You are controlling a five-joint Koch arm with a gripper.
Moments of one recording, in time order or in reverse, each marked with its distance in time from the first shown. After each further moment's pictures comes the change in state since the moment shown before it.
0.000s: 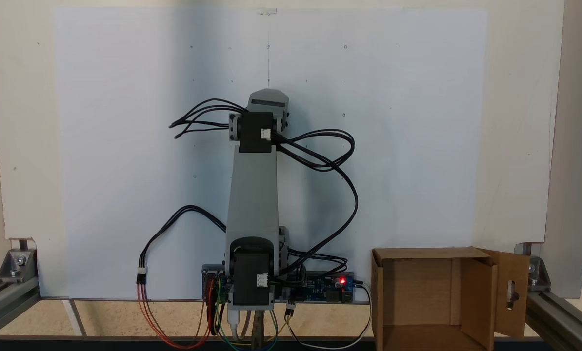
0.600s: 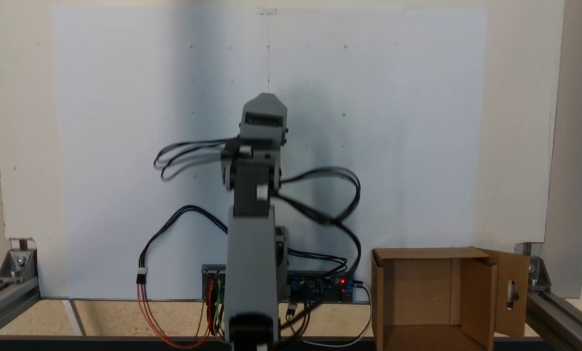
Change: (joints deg) arm 0.2 24.5 0.5 2.9 -0.1
